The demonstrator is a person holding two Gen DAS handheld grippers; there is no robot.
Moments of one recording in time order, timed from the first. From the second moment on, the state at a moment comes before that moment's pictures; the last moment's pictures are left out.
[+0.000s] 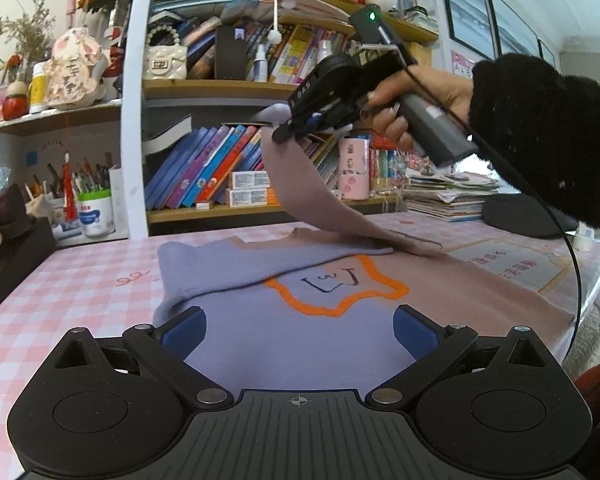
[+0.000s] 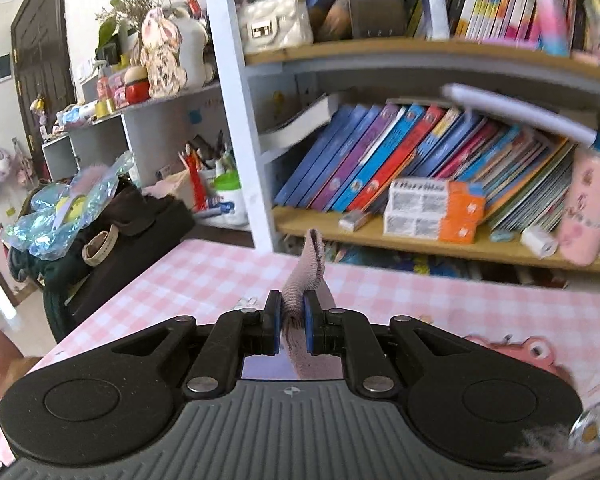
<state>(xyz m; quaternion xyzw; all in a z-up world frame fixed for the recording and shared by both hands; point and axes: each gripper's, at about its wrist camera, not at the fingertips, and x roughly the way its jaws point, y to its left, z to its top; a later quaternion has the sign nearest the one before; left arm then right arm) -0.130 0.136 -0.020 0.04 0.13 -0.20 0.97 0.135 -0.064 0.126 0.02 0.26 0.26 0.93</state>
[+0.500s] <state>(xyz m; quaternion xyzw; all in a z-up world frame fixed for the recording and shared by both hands) -0.128 0.136 -0.014 0.07 0.16 -0.15 0.97 0.064 -0.140 0.094 0.00 0.30 0.26 0.92</state>
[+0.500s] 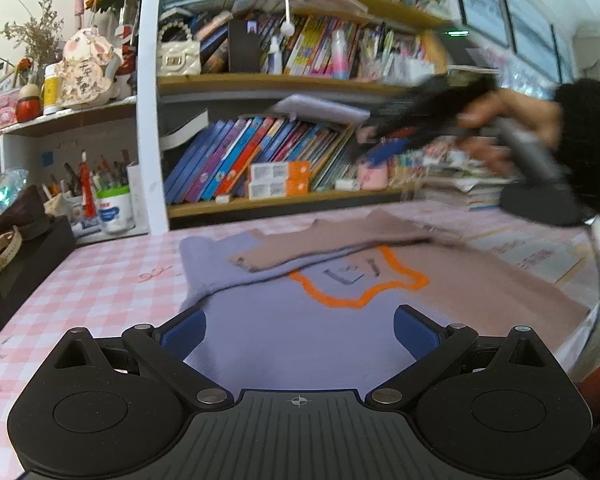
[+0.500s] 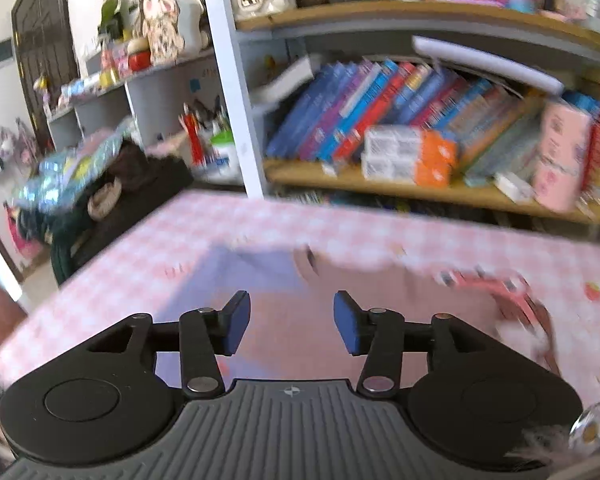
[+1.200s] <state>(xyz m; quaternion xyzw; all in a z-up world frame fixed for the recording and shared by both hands) -0.134 0.191 -0.019 -0.12 0.31 -0.05 0.94 -0.117 -0.305 -0.010 0.19 0.35 0.21 0.89</state>
